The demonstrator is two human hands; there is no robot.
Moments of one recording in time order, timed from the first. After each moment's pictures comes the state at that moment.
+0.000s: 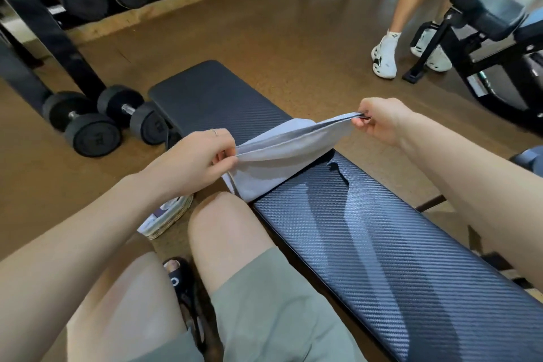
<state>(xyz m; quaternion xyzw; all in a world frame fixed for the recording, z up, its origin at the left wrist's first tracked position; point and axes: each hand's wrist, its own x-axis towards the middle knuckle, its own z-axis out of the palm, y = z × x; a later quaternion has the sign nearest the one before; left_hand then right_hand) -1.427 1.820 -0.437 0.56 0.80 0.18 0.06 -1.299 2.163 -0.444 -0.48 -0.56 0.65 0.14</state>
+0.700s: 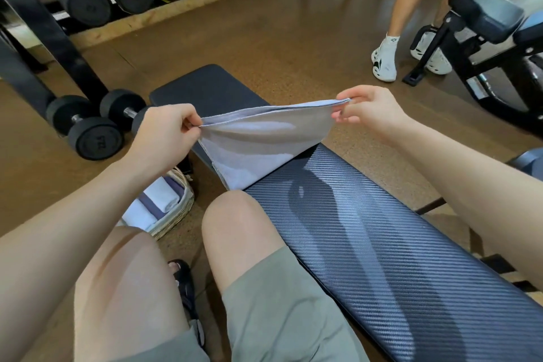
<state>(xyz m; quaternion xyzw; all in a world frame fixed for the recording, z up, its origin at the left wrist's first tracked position) -1.465 1.815 -0.432 0.39 0.88 0.25 -0.08 -1.290 2.149 -0.431 -0.30 -0.73 0.59 0.14</state>
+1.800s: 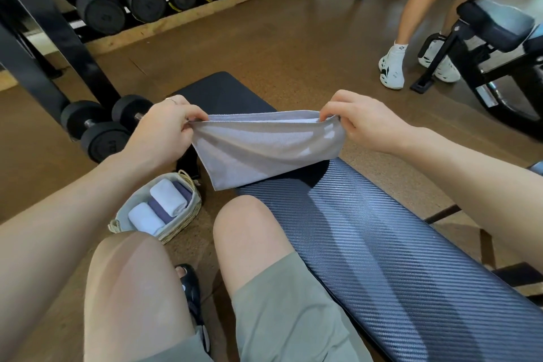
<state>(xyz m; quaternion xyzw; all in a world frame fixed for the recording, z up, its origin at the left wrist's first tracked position) -1.481 1.804 -0.410 0.41 0.89 0.18 -0.07 -1.298 2.137 -0.422 0.00 -0.99 0.10 0.09</state>
